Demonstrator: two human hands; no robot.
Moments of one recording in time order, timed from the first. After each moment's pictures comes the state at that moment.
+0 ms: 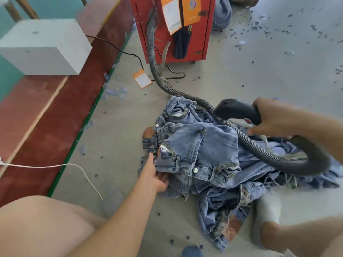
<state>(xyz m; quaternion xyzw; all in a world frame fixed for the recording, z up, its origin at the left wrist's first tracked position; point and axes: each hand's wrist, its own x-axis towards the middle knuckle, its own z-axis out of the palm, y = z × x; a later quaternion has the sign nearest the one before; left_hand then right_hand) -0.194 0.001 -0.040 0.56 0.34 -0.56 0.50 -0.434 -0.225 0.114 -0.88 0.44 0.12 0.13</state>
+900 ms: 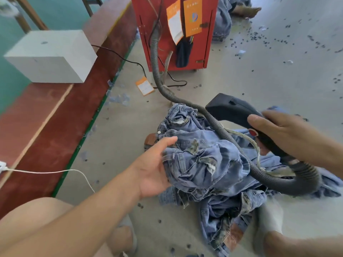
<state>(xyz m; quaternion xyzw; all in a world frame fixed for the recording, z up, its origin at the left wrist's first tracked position) -0.191 0.003 0.097 0.48 -0.04 -0.75 0.46 -0.446 -0.166 0.154 -0.78 0.47 -0.06 0.41</state>
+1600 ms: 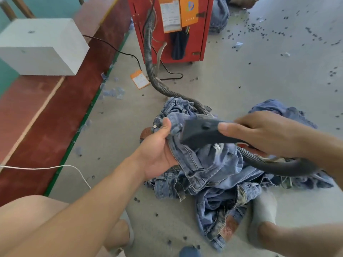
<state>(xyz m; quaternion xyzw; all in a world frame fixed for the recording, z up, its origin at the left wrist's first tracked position) -0.191 -0.025 0.074 0.44 -0.10 -0.73 0.51 -0.414 -0.141 0.180 -0.84 0.40 0.09 0.35</state>
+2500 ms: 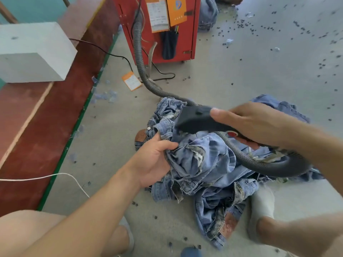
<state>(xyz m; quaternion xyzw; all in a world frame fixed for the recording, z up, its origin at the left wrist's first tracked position) -0.200 -0.020 0.072 0.41 -0.15 -0.73 0.53 -0.413 -0.156 0.168 -0.81 0.45 0.04 0.38</state>
